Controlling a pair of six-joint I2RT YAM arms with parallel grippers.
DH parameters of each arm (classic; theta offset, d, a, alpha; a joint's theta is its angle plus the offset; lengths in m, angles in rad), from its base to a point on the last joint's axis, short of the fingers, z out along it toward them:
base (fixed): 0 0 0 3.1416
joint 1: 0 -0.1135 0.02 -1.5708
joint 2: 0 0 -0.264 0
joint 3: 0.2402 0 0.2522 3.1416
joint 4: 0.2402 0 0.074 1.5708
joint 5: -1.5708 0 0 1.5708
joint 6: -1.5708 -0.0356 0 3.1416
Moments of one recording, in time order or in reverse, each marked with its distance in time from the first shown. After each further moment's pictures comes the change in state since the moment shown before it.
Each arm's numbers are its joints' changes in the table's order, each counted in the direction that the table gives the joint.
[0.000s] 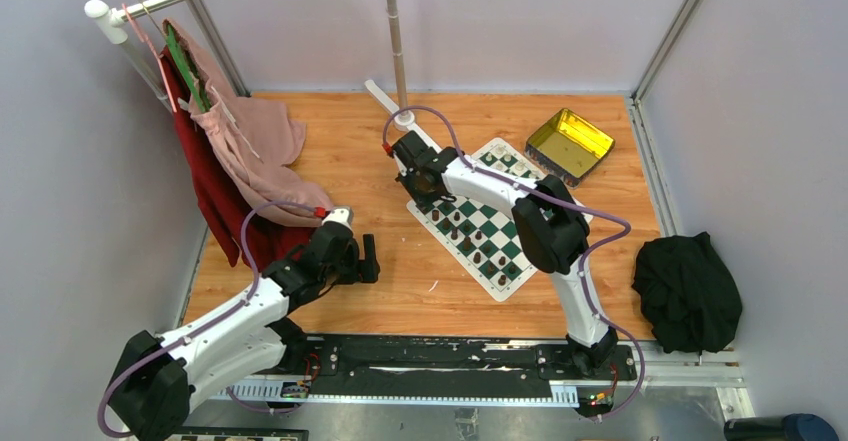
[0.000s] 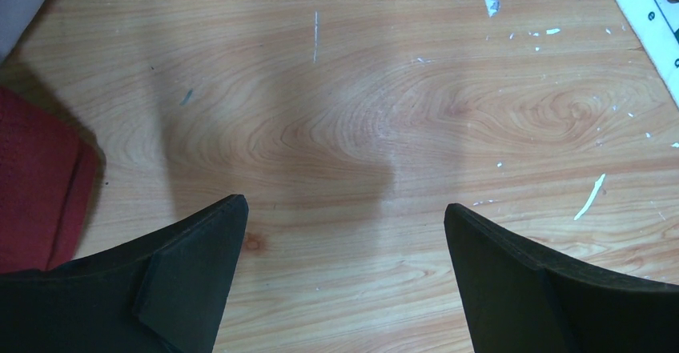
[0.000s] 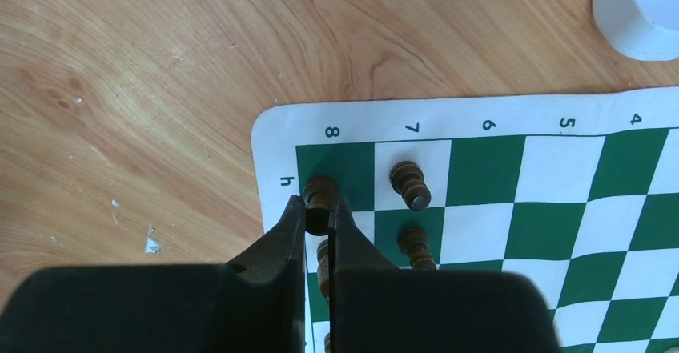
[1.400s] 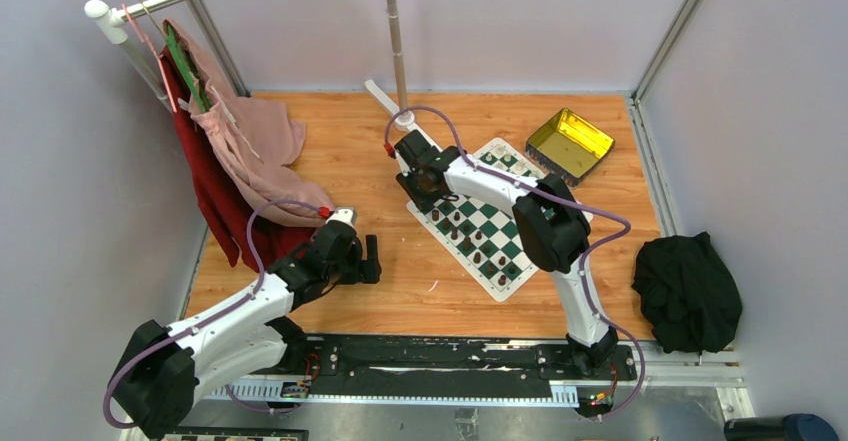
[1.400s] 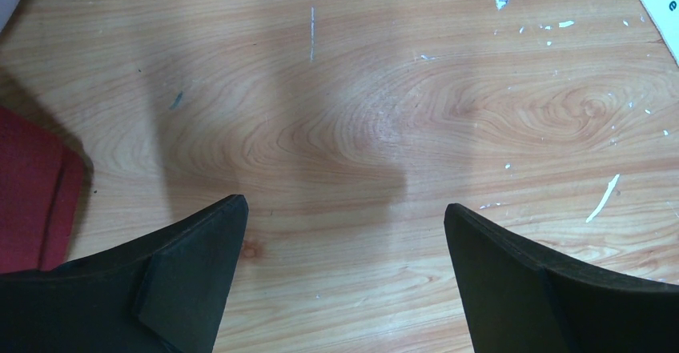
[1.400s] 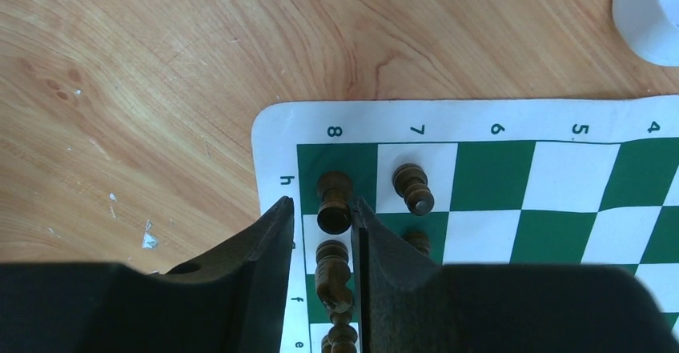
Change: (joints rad) left arm 0.000 -0.063 0.000 -0.032 -0.010 -0.015; right arm 0.016 -0.002 -0.011 -0.008 0.045 0.015
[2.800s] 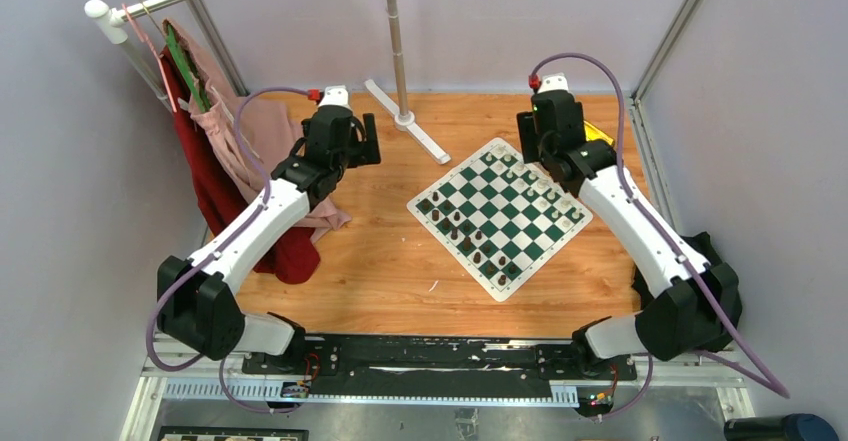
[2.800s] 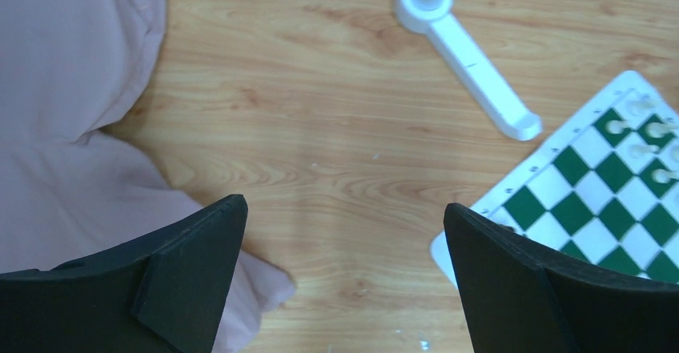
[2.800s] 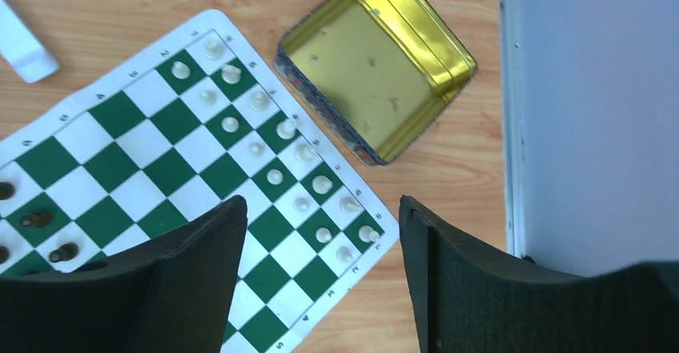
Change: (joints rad) left arm -0.189 -0.451 0.807 -0.005 0.192 -0.243; right arm 0.359 0.756 -0.357 -0.038 -0.419 0.028
